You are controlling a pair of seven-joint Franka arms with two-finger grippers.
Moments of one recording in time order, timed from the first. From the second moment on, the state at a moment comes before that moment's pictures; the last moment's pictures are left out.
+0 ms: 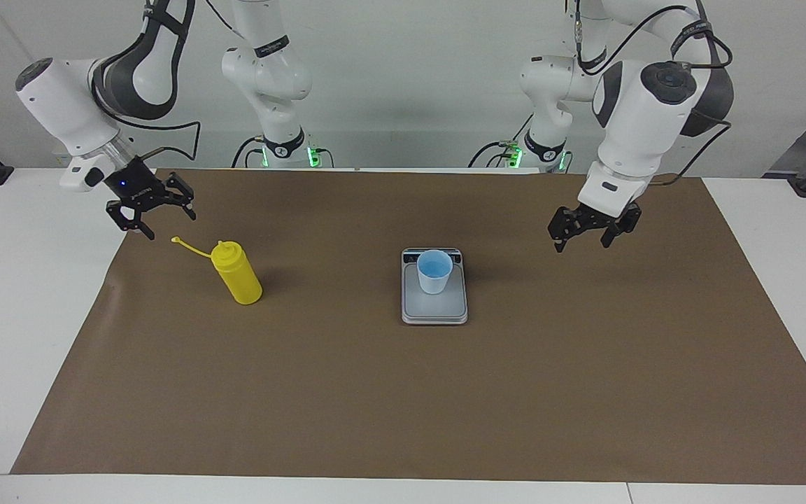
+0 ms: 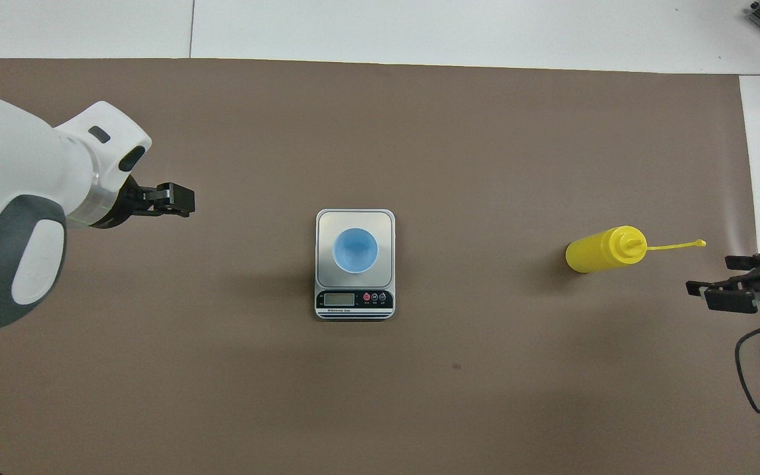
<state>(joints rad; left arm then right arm) -0.17 0.02 -0.06 -1.81 0.01 1.88 -0.25 -0.40 -0.15 0.01 -2.26 0.47 2.10 -1.08</state>
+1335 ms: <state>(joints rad) 0.07 0.01 -0.08 -1.64 0.01 1.69 0.23 -0.27 -0.02 0.01 -2.43 1.32 2.24 -1.95</state>
